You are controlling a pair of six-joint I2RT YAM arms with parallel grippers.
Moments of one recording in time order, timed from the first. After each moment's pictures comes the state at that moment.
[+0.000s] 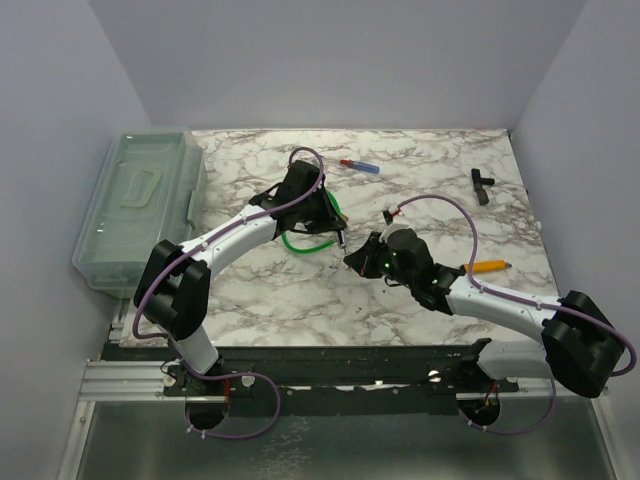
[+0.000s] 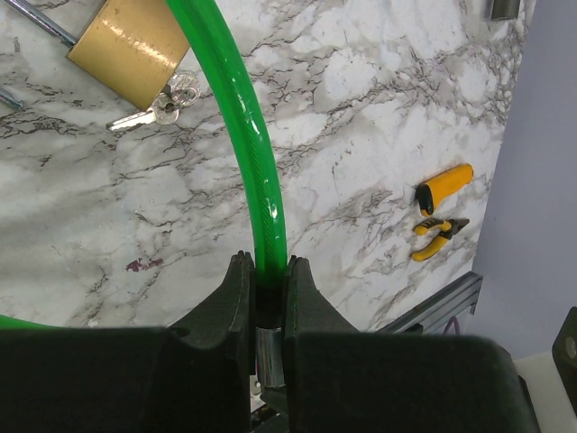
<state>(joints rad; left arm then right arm) -0.60 1.67 1.25 -0.32 0.22 -0.88 0.79 1.25 0.59 0.23 0.07 0.73</state>
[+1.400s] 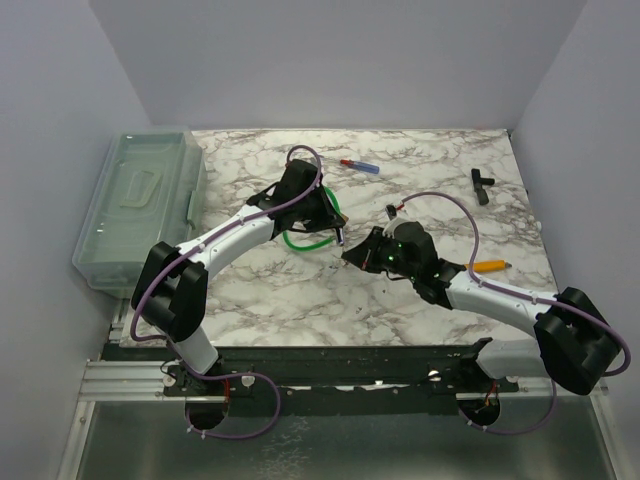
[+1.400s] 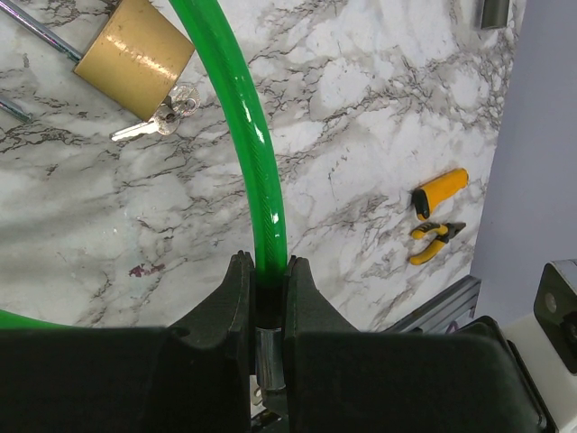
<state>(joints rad) -0.60 1.65 1.24 -0.31 0.22 -0.87 0.71 1.28 0.59 0.30 -0.11 0.81</state>
